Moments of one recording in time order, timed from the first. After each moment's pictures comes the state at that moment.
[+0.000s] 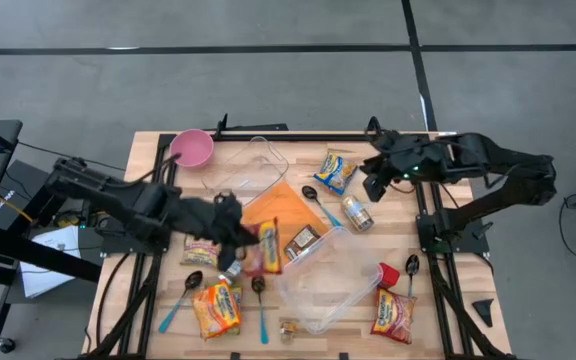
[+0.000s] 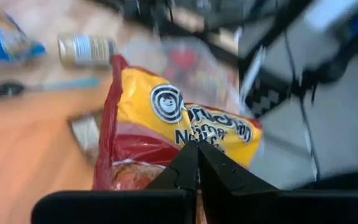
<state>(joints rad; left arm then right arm) -0.33 1.24 1.26 -0.54 -0.22 -0.62 0.04 1.21 1.58 -1.17 0.47 0.59</state>
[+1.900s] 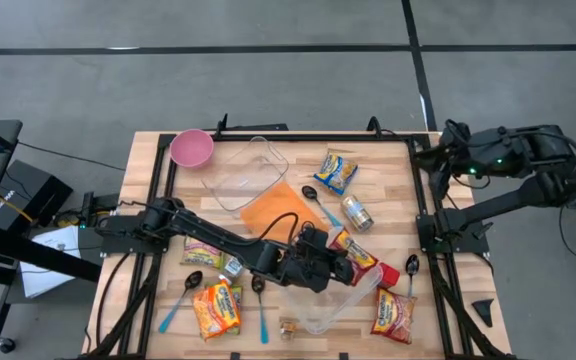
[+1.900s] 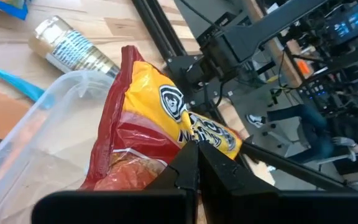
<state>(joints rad) -0.37 2.13 1.85 -0.31 -0.70 -1.24 0.10 0.90 1.58 -1.41 0.50 0.45</state>
